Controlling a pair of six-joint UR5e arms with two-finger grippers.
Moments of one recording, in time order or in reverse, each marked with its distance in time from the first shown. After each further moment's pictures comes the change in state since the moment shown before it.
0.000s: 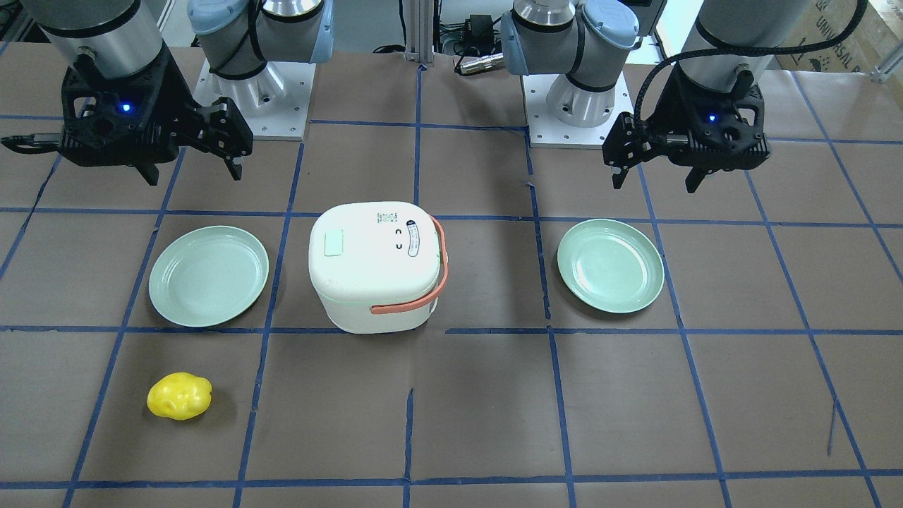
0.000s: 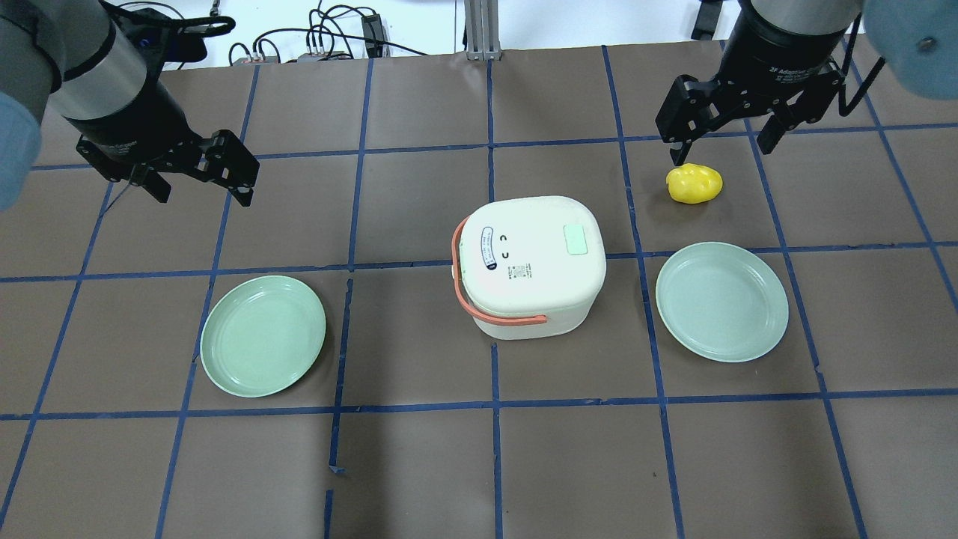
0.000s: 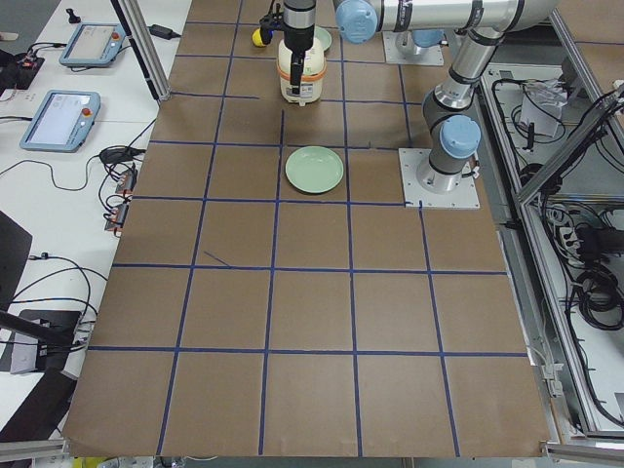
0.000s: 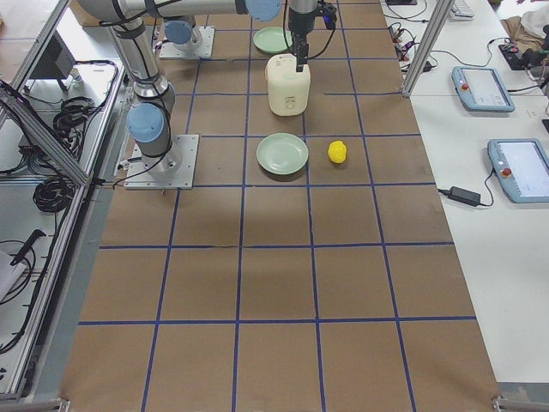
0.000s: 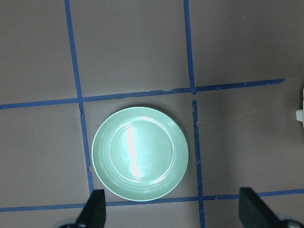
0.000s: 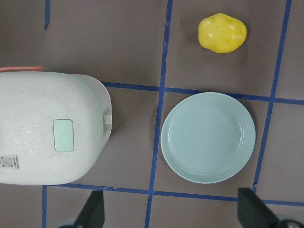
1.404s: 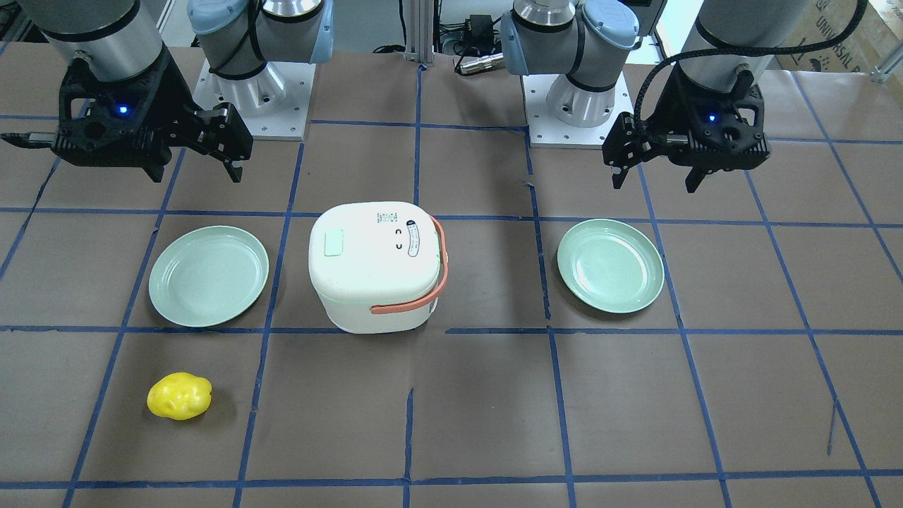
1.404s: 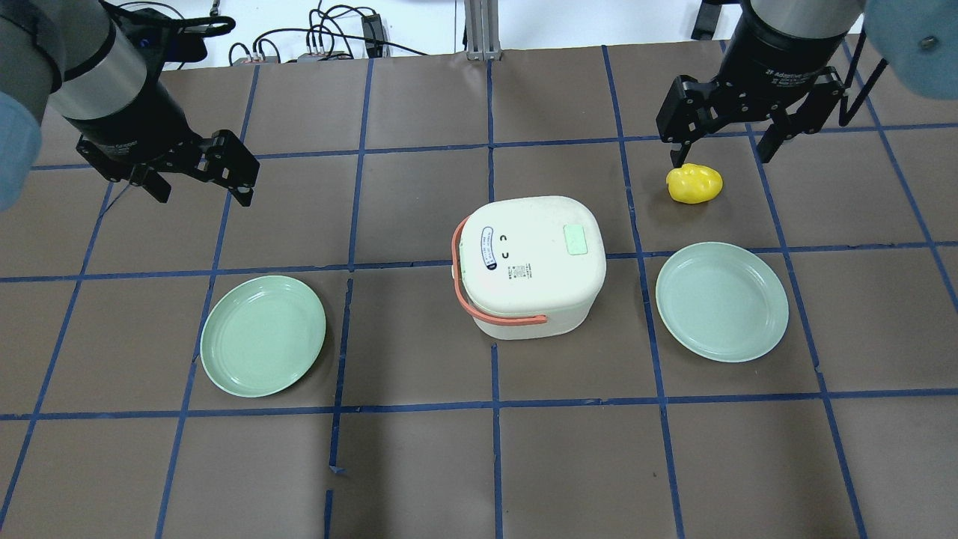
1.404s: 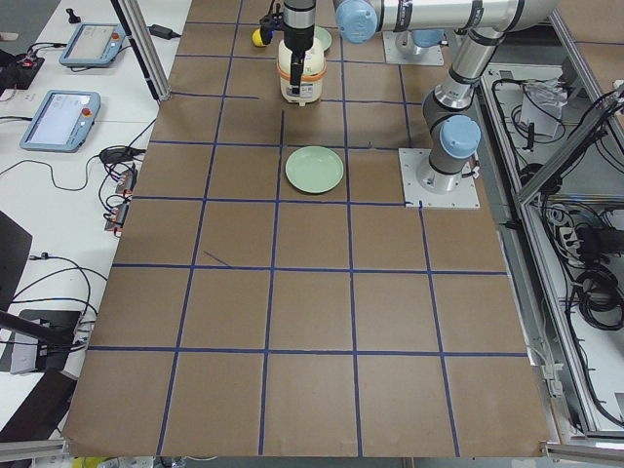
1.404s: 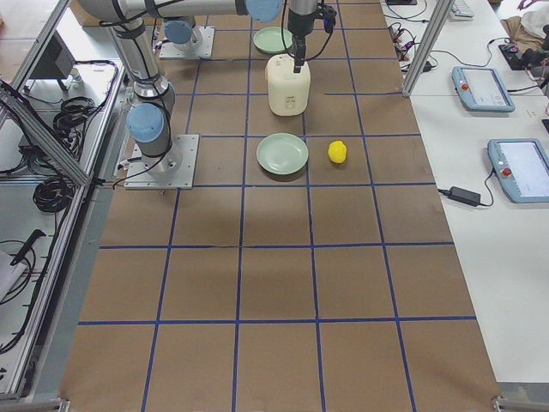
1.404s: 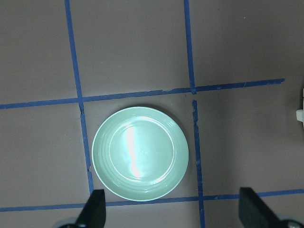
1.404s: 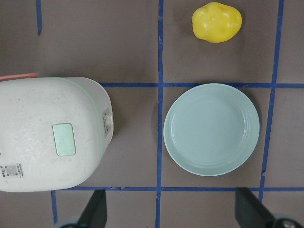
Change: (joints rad) left arm 0.000 0.000 0.000 0.000 0.000 0.000; right arm -0.004 0.000 0.002 0.015 0.007 0.085
